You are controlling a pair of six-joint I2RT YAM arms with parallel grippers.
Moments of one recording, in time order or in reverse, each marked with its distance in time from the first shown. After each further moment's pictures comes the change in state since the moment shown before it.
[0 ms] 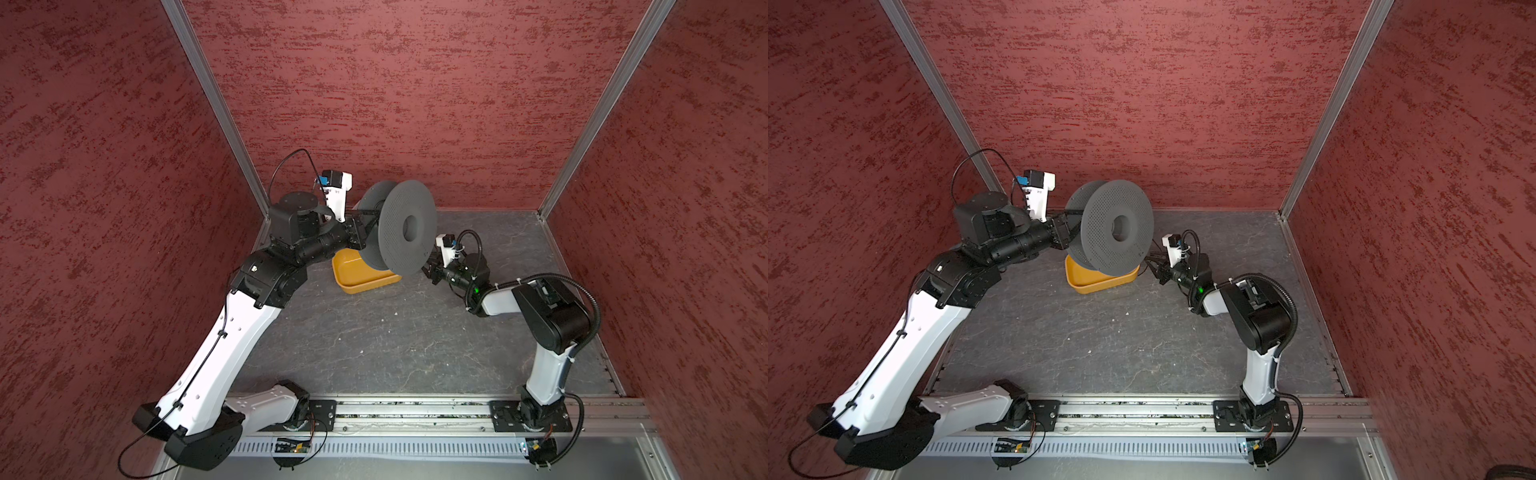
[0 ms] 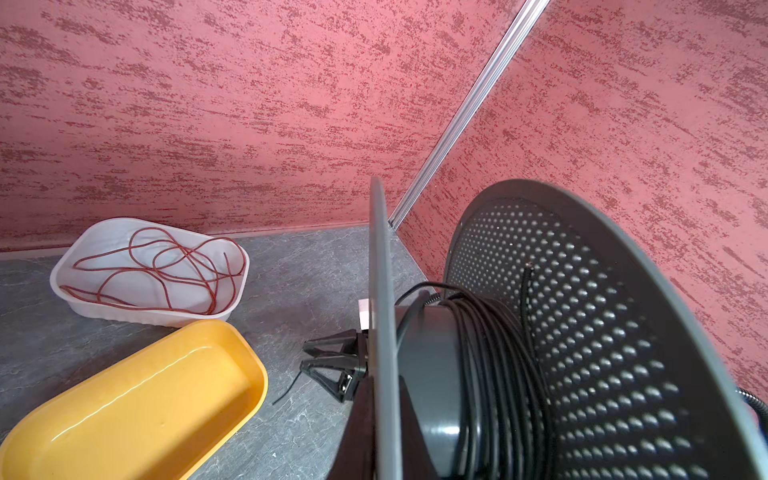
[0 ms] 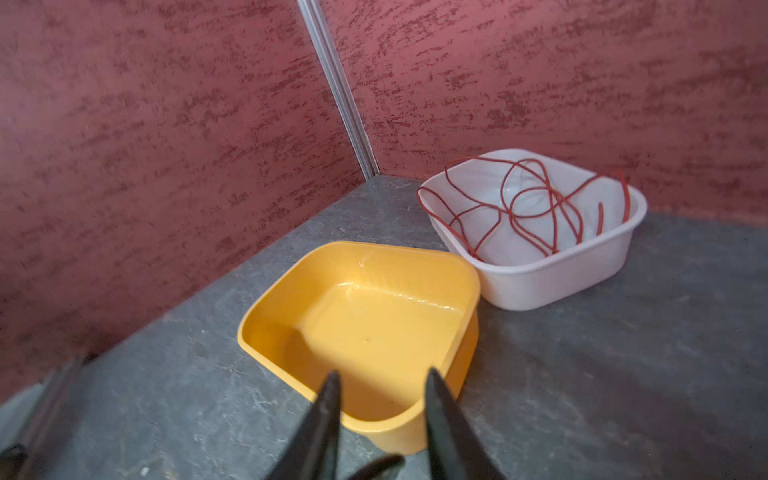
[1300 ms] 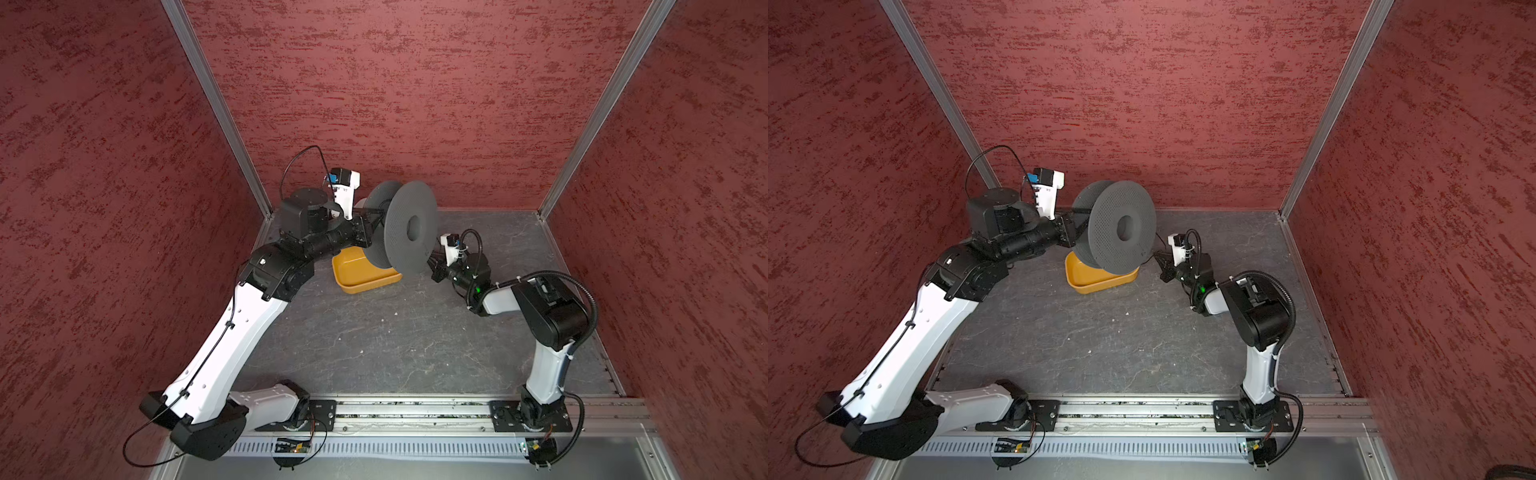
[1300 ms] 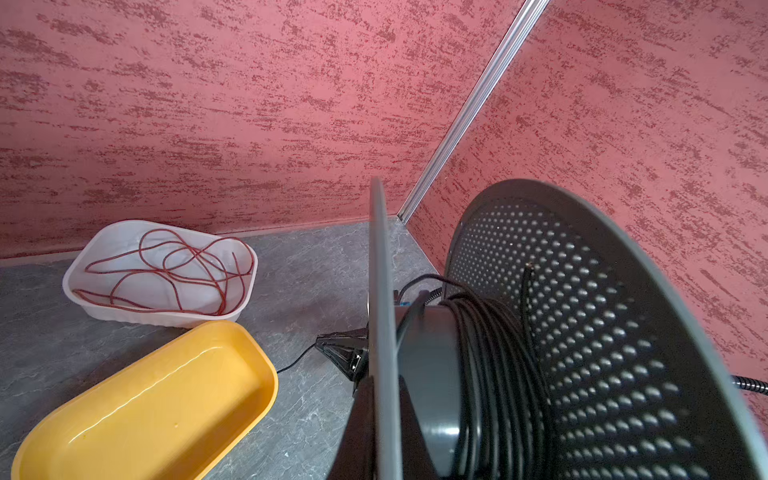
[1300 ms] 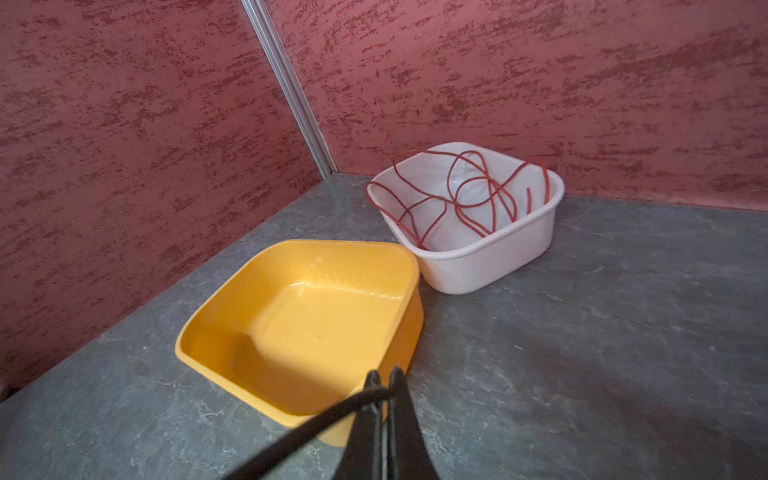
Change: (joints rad) left arm -0.023 0.048 0.031 -0.022 -0.040 0.035; right arm -0.023 0.020 -0.005 -0.019 0.095 -0.034
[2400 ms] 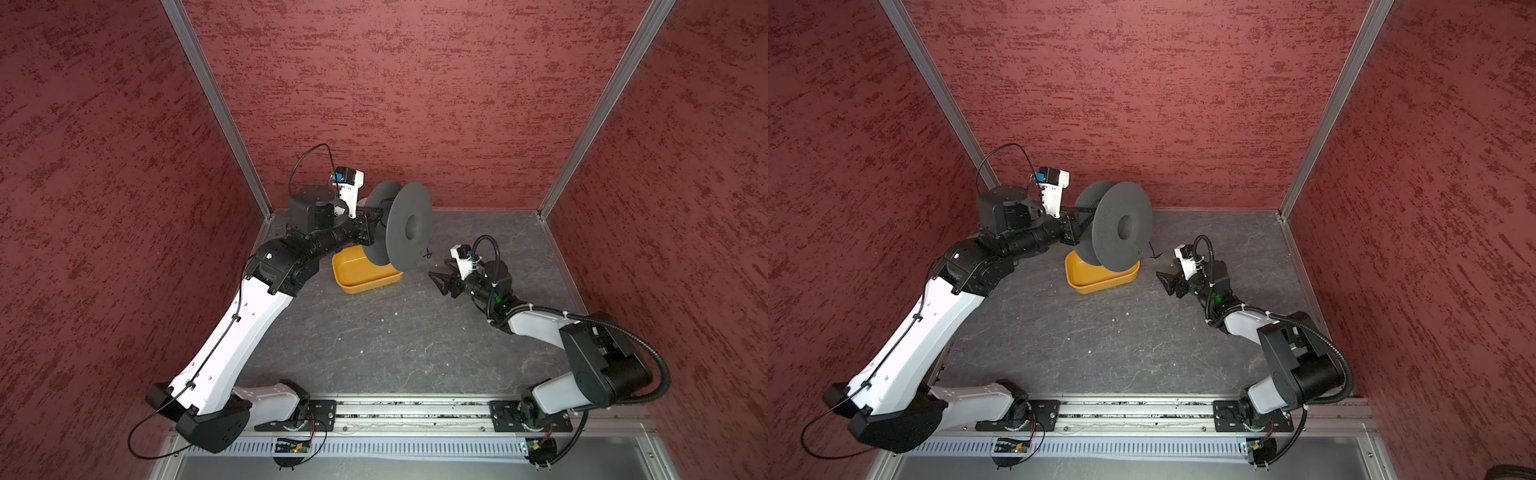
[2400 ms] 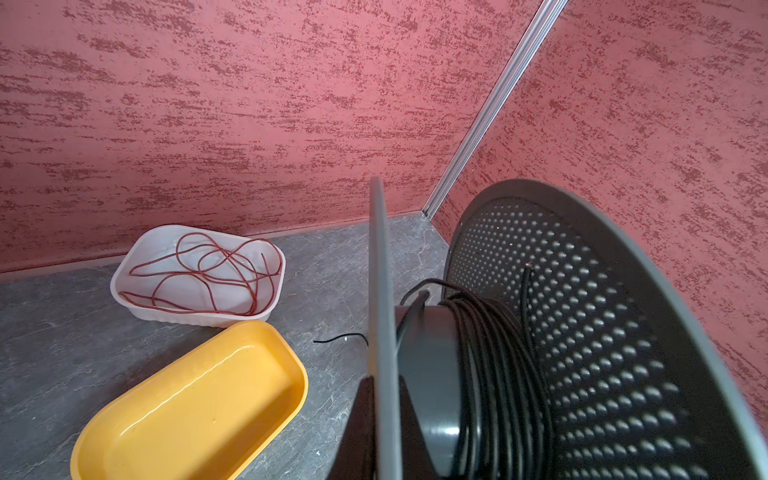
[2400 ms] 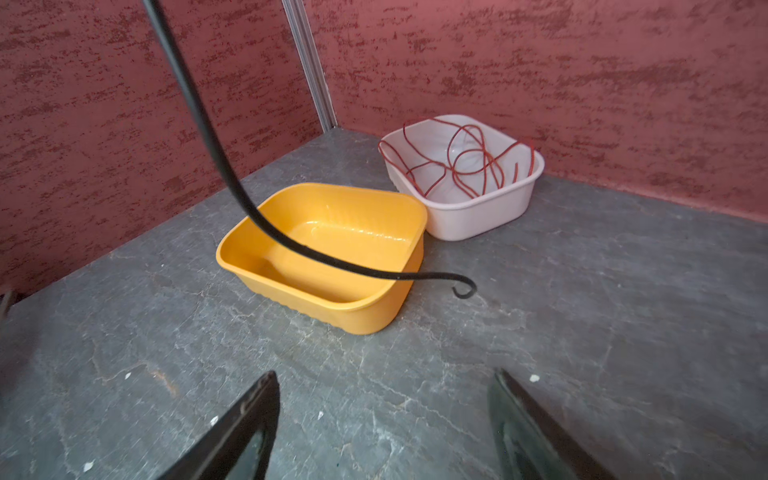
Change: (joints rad) left arm -0.013 0.039 0.032 -0.023 -0.063 0.063; right arm -0.027 -0.406 -0.204 -0.324 0.002 -0.204
